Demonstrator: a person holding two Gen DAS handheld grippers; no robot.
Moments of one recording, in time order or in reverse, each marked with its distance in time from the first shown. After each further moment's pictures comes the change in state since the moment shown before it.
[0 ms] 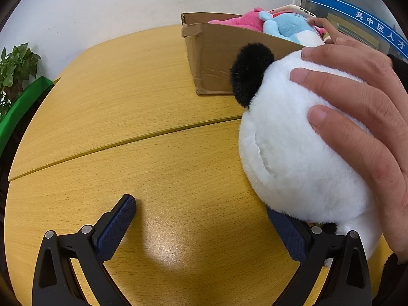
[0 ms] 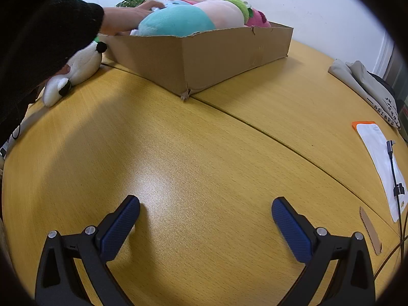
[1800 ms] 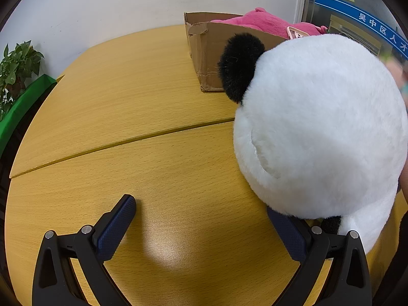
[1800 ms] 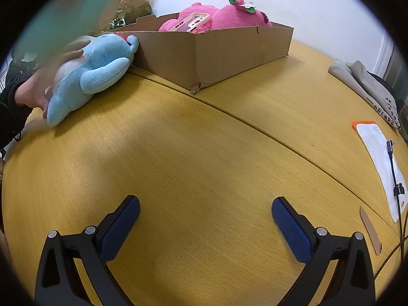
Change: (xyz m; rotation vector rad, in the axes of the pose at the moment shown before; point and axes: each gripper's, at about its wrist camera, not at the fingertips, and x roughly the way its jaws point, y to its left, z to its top) left arm -0.001 0.000 -0.002 -0.014 0.000 0.010; right arm 0.000 0.001 0.000 0.000 0.000 -0.001
